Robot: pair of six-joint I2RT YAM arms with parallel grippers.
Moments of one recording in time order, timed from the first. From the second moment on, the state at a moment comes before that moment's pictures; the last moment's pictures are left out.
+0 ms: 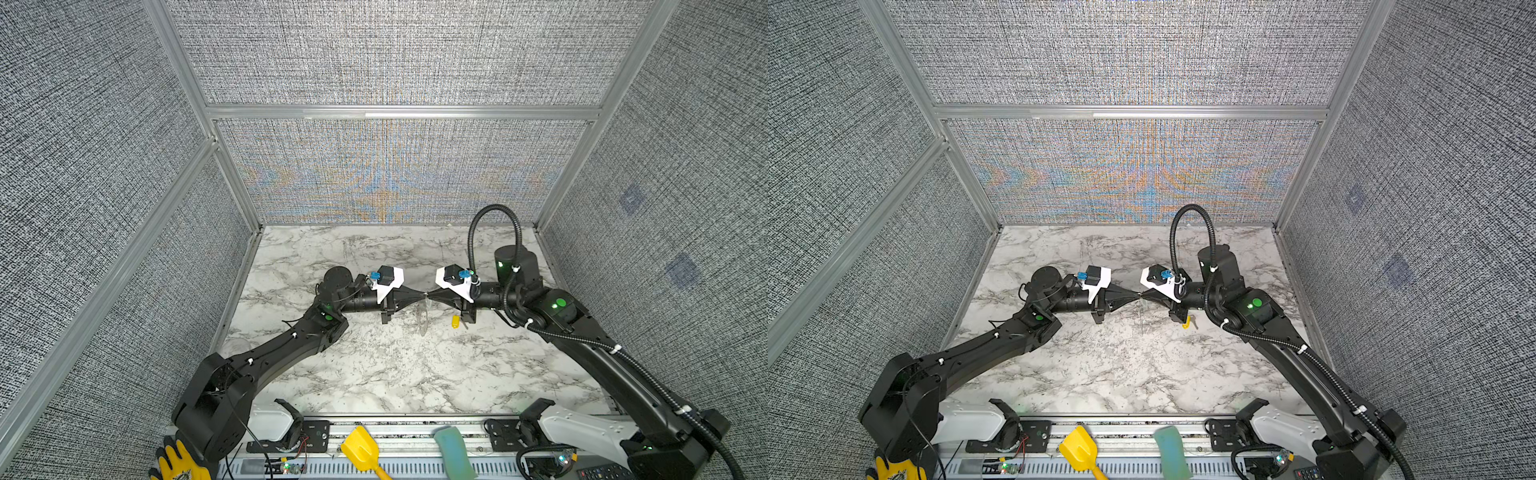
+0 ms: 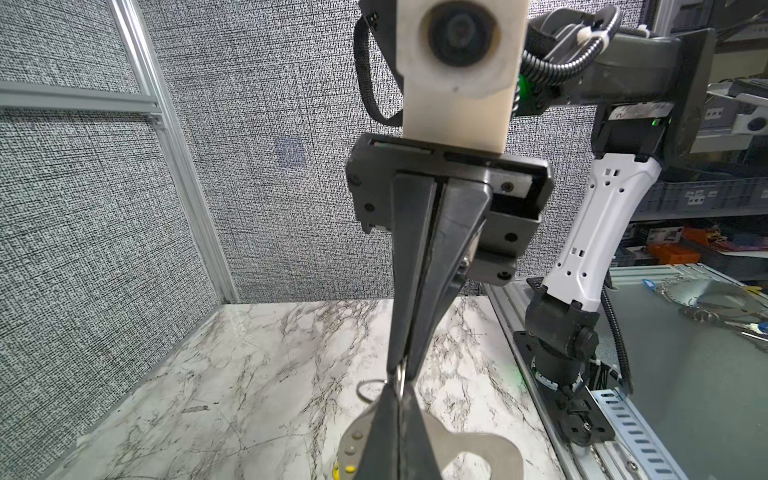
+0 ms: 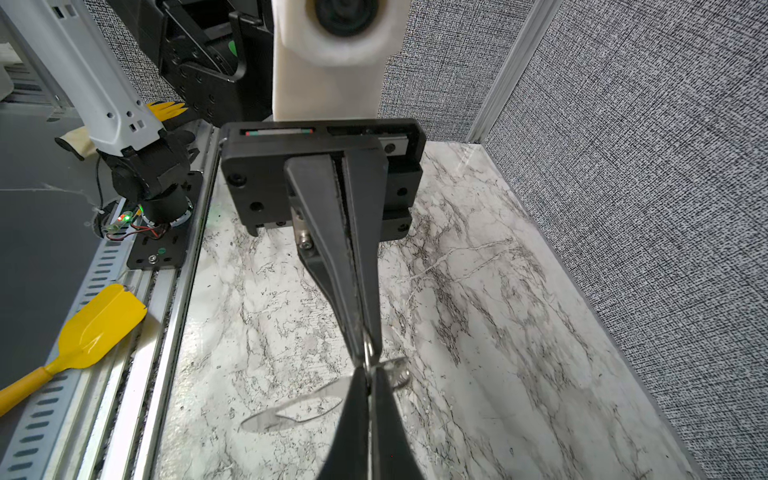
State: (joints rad) left arm -0.66 1.33 0.78 0.65 0.94 0.00; right arm 0.56 1.11 1.16 -0.55 -0.63 -0.57
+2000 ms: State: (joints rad) left arm -0.89 1.32 1.11 -0.27 0.29 0.83; right arm 0.56 1.24 1.27 -0.83 -0.53 -0.56
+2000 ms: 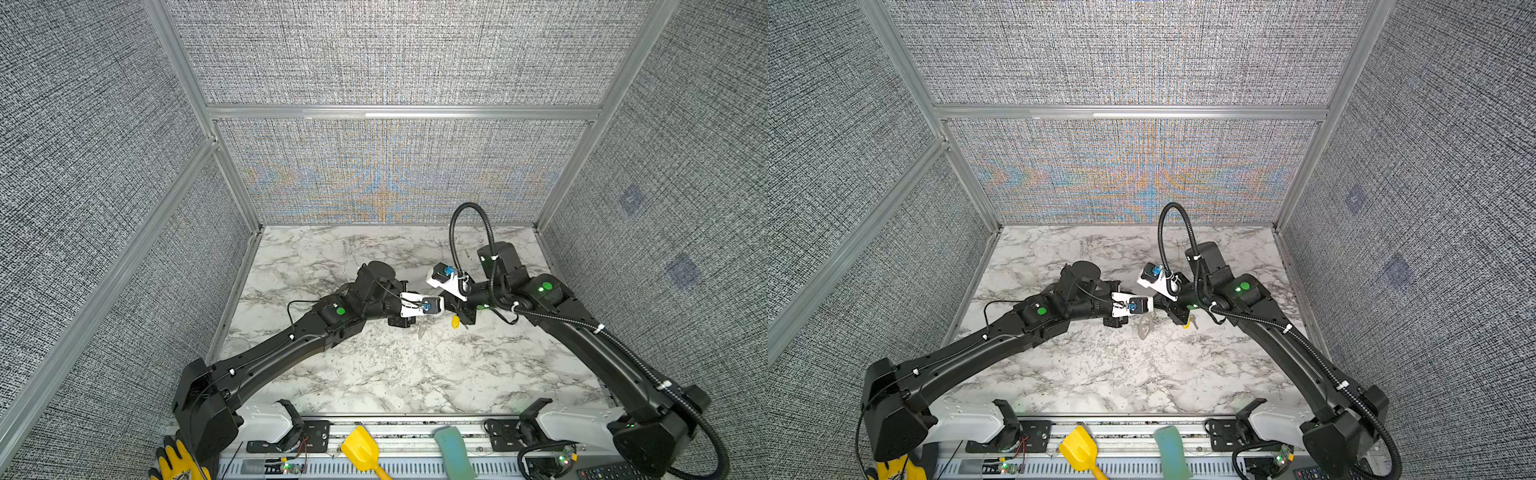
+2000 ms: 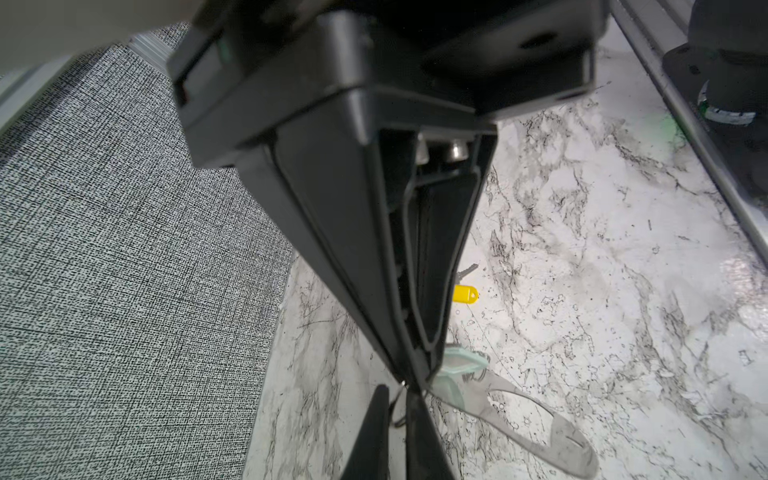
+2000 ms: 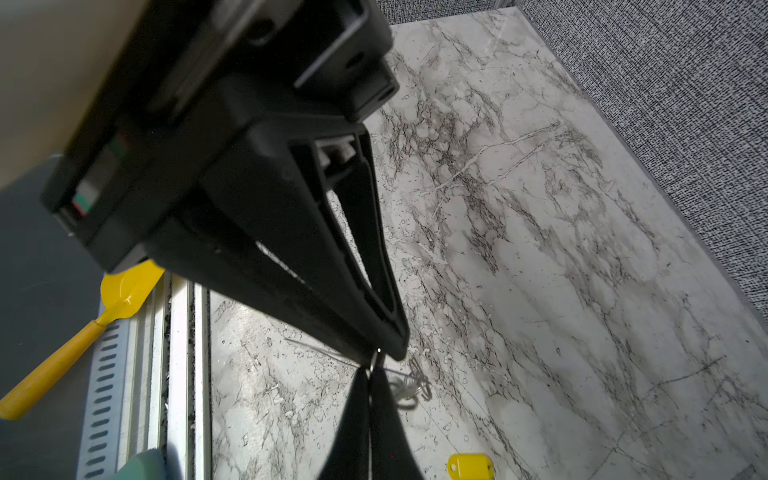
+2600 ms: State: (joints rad) left arm -0.84 1.31 1.07 -0.22 0.41 0.67; right arm 0.56 1.10 1.17 -0.74 -0.43 -0.58
